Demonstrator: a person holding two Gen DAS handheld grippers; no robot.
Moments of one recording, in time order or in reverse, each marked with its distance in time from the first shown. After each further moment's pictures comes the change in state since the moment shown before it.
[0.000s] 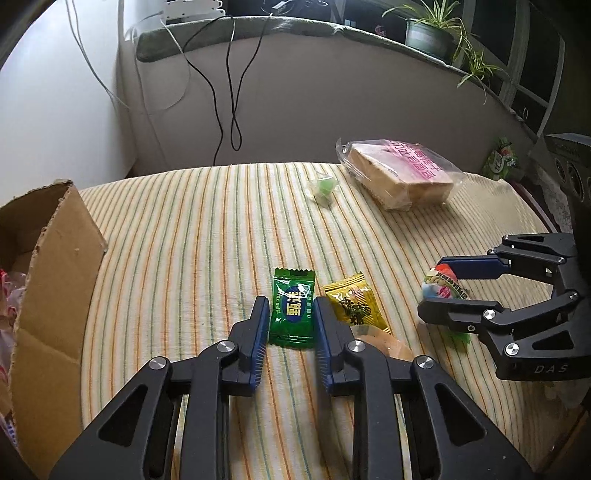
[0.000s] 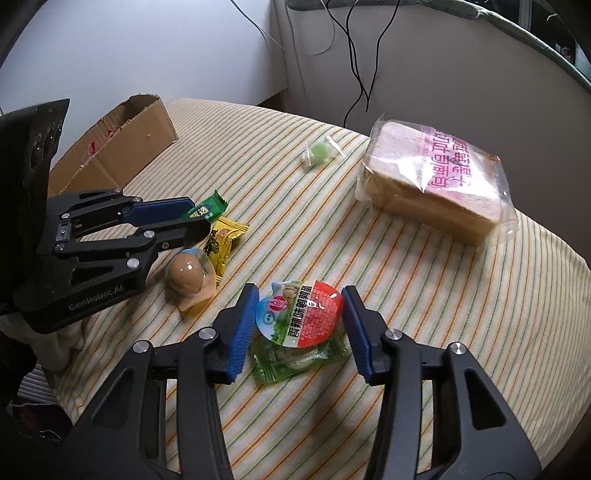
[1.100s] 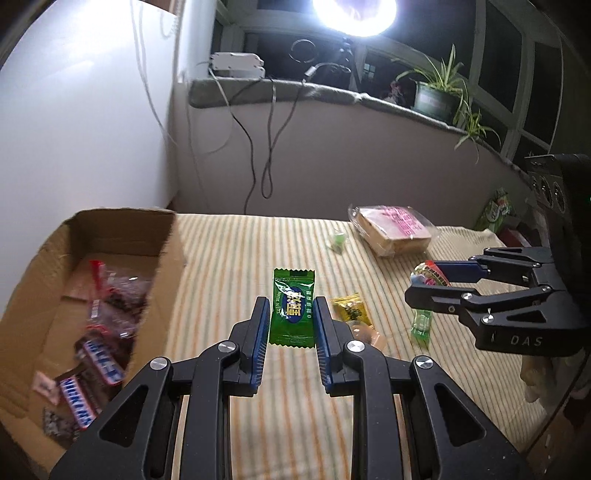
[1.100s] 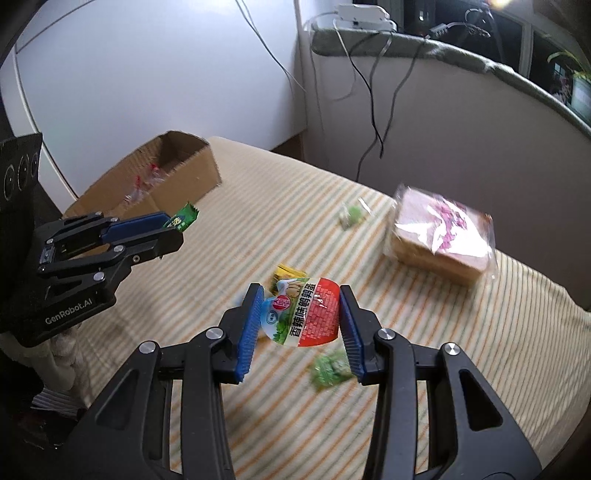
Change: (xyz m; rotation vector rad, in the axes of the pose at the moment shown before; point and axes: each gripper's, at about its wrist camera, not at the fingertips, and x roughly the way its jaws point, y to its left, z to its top) left arm -0.094 0.018 -0.014 -0.091 -0.188 0.038; right arm -0.053 0.044 0.016 -0.045 -0.130 0.008
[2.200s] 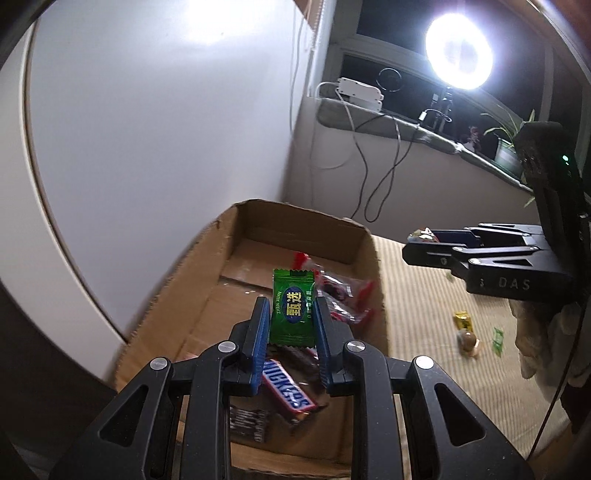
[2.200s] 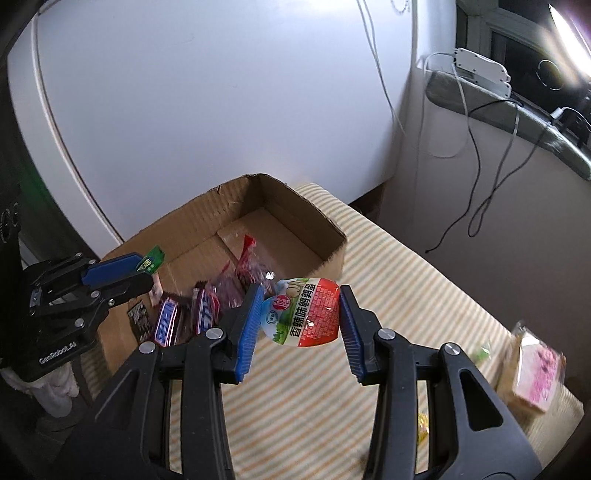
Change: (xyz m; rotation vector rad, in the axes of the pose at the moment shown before) left arm -0.068 0.137 -0.018 -0.198 -0.061 0.205; right arm 0.062 0.131 0.104 -0.188 -0.031 0.121
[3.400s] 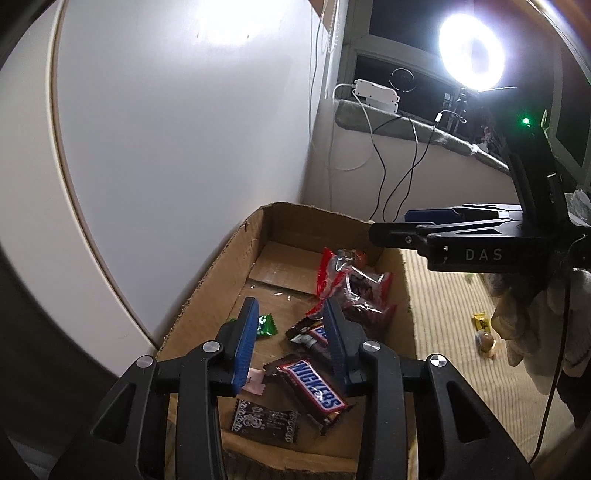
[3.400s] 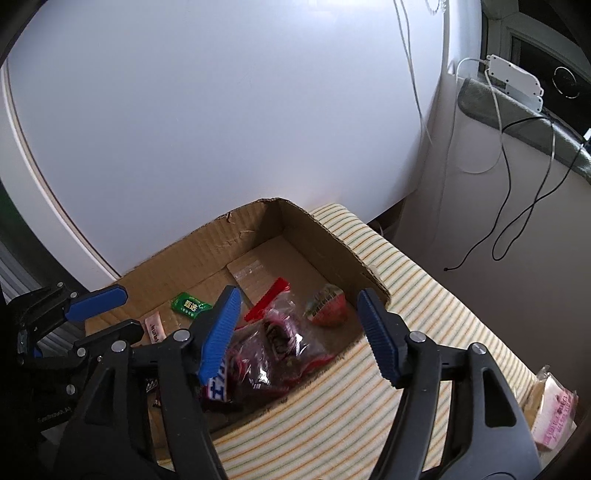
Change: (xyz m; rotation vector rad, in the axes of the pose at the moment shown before) left arm -0.005 0.011 0.002 0.001 -0.008 0.054; right arm 0.040 0.018 0.038 -0.018 -0.005 0.029
